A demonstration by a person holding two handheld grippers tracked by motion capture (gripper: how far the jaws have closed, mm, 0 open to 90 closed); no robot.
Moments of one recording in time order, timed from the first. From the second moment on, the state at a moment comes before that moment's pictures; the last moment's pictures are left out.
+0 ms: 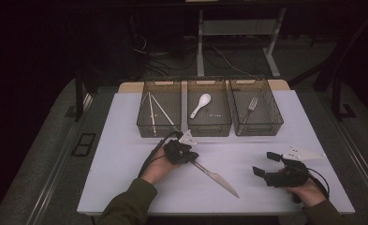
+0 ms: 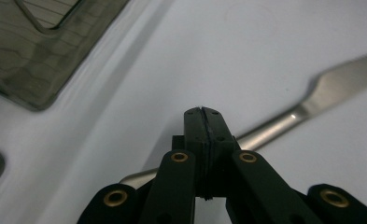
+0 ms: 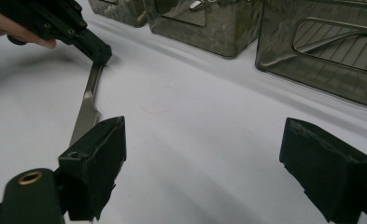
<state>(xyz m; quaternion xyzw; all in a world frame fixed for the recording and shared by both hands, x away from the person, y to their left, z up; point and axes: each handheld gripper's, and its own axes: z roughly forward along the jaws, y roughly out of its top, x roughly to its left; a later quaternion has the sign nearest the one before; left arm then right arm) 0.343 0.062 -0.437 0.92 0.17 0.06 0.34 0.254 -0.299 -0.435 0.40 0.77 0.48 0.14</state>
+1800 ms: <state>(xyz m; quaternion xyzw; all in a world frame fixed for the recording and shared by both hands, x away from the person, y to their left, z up) 0.325 0.052 -0.438 0.93 0.09 0.01 0.36 0.256 -0.303 -0.434 0.41 0.77 0.48 0.14</state>
